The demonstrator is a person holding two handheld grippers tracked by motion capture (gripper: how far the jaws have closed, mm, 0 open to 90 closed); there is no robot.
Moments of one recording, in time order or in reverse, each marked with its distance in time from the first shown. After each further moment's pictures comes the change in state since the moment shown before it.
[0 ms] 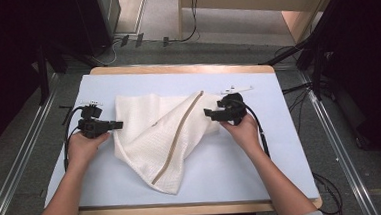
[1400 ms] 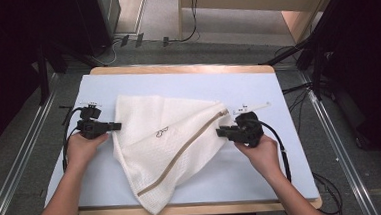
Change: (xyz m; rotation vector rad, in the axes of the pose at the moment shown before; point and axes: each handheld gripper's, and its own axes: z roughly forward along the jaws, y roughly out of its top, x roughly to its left) left arm 0.005 -0.001 0.001 0.030 0.013 -0.030; right arm 0.036 -0.037 -0.086 0.111 0.142 0.004
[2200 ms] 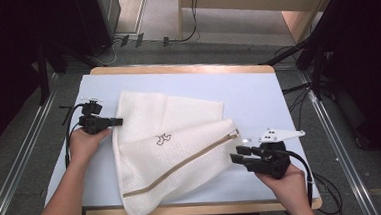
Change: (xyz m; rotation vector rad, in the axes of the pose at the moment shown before) left arm 0.008 0.011 0.008 -0.021 -0.007 -0.005; right arm 0.033 -0.051 -0.076 -0.091 0.038 -0.026
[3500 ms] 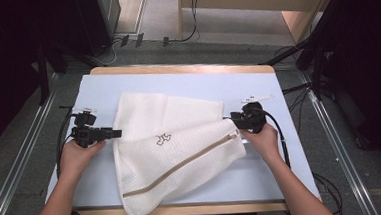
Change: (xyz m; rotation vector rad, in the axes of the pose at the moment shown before) left arm -0.022 -0.035 -0.032 0.027 -0.002 -0.005; right arm -0.121 0.036 0.117 0.049 -0.127 0.059
